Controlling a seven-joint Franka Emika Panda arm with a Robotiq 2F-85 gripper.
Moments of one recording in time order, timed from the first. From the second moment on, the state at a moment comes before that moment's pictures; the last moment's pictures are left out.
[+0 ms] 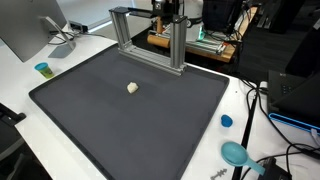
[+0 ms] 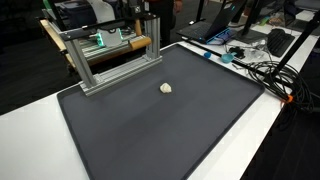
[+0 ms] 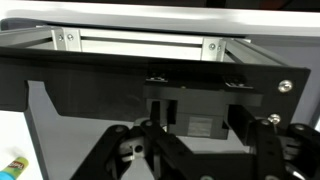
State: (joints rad) arm -0.01 -0.69 0.04 -2.68 -0.08 2.06 0.02
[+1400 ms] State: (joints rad) arm -0.03 -0.69 0.04 -2.69 -0.04 2.11 0.18
